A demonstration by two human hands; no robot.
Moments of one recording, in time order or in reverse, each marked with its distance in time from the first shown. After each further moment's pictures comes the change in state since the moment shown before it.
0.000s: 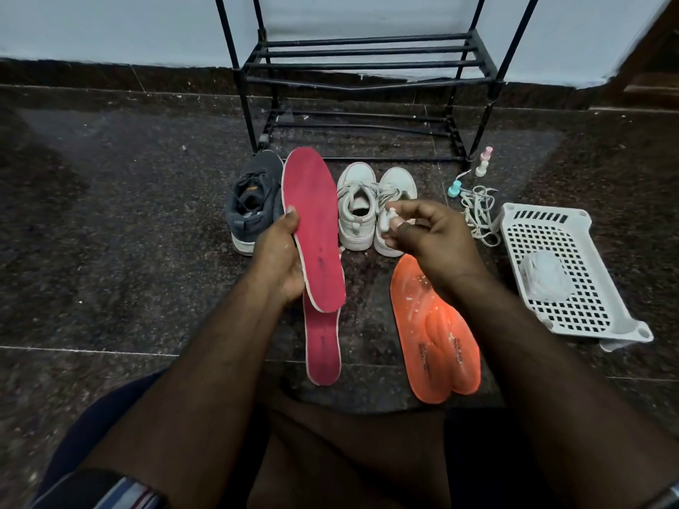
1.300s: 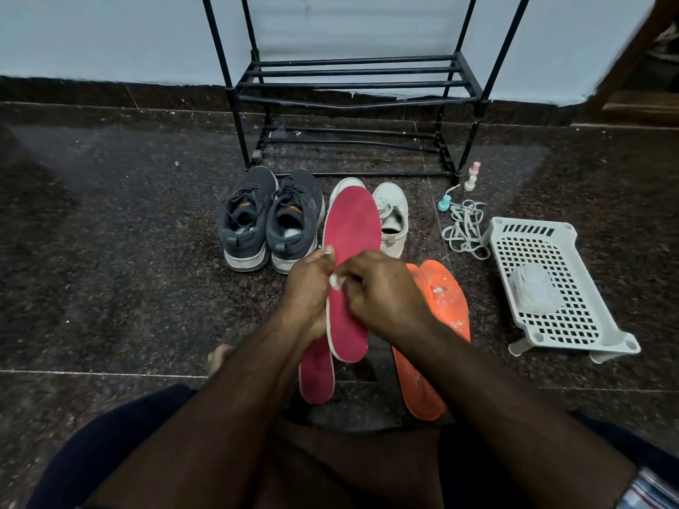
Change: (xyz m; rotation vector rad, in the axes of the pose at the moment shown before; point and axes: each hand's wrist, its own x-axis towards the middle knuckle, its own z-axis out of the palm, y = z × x) left_hand -0.009 -0.043 0.029 0.002 -0.070 0.083; right_hand -0.015 0.022 0.036 -0.841 -0.146 -0.432
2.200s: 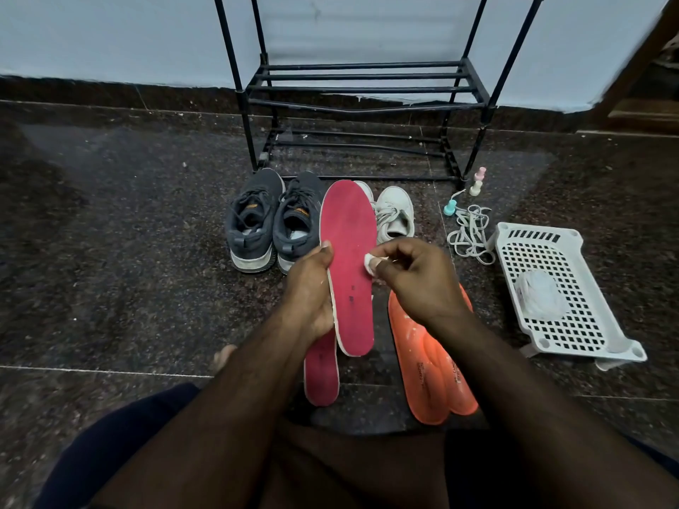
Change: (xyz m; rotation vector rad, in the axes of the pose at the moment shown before) left_hand -0.007 0.016 -0.003 -0.039 0.017 -0.087; right_hand 0.002 0.009 -0.025 0.449 0.109 0.365
